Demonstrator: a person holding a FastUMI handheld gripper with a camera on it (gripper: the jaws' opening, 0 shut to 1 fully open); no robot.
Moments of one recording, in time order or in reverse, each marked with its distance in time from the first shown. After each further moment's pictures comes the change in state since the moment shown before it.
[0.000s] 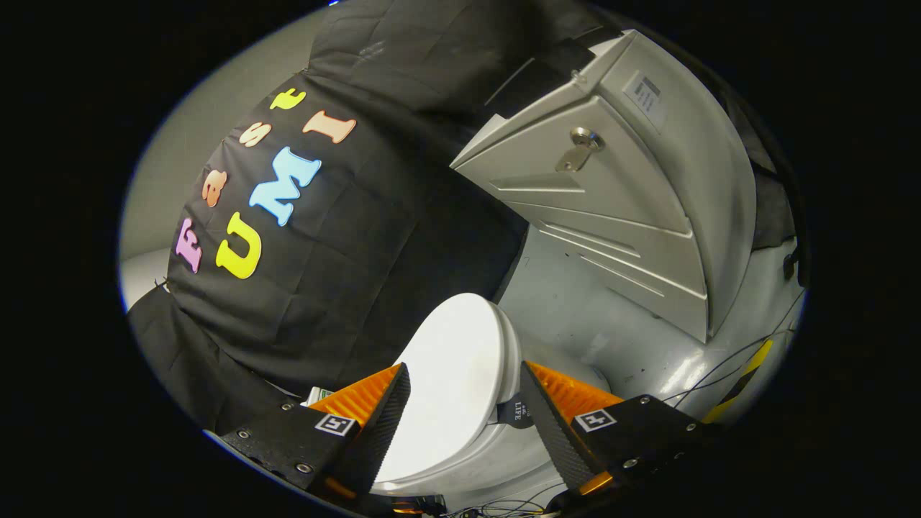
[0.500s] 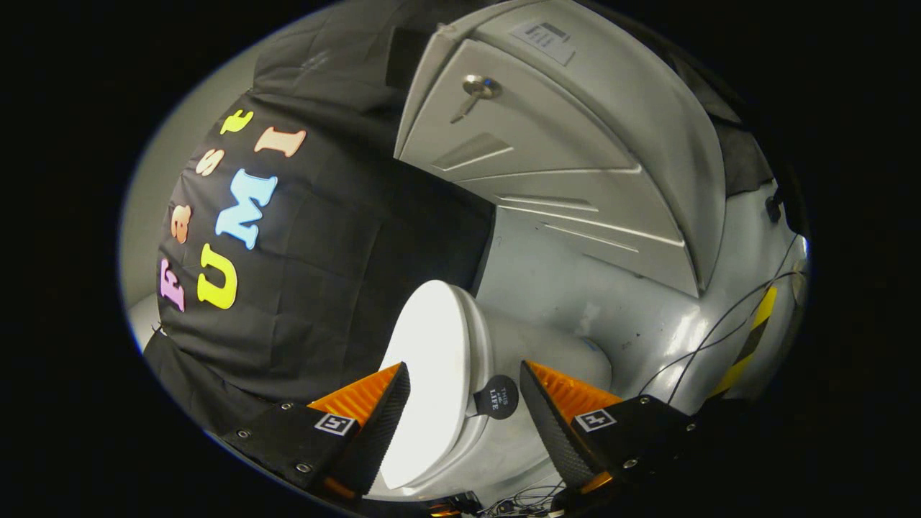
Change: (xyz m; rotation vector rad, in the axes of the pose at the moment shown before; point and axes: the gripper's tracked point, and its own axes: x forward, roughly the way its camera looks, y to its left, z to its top) arm 0.010 -0.037 -0.030 0.186 0.070 -0.095
